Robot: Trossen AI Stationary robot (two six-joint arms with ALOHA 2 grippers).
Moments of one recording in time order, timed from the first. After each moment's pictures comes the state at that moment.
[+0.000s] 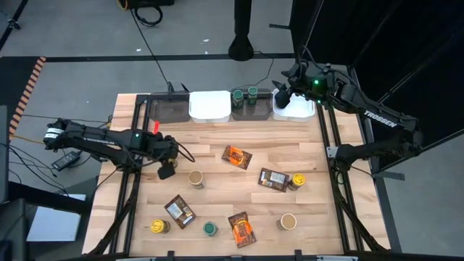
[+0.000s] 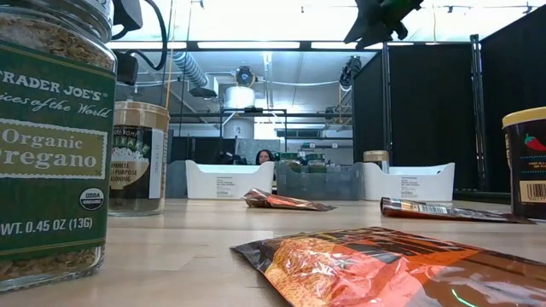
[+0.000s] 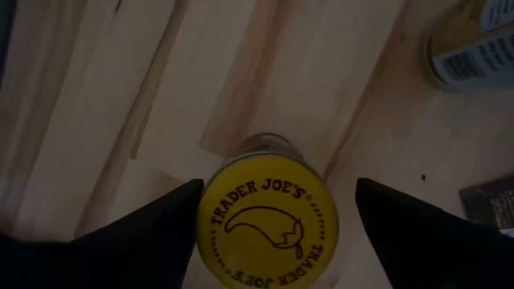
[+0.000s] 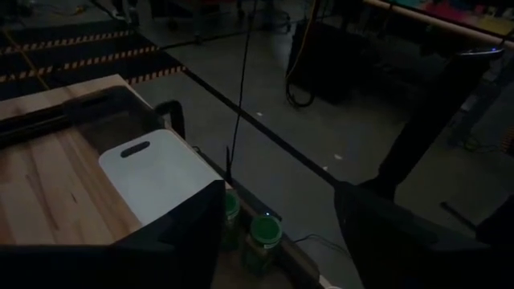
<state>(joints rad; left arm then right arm) -0.06 1.01 0.71 -1.04 -0.15 -0.45 -0.50 1.15 1.24 -0.47 0.29 0.00</state>
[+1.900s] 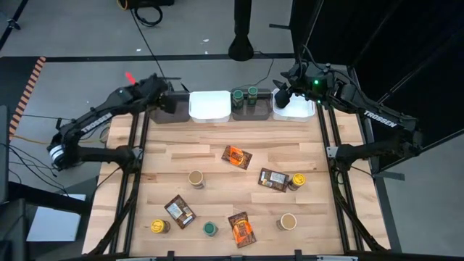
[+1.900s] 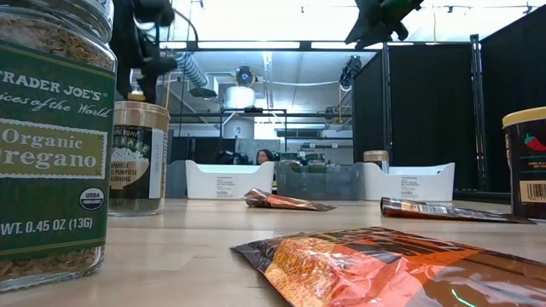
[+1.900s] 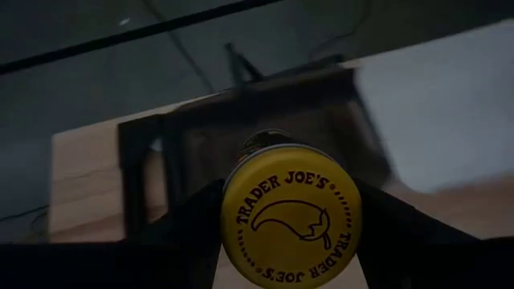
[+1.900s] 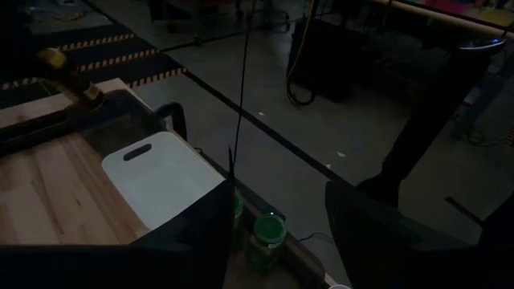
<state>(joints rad) 0.72 1.10 1.08 -1.02 -0.47 -0.51 -0.50 1.15 1.24 -0.47 0.29 0.03</state>
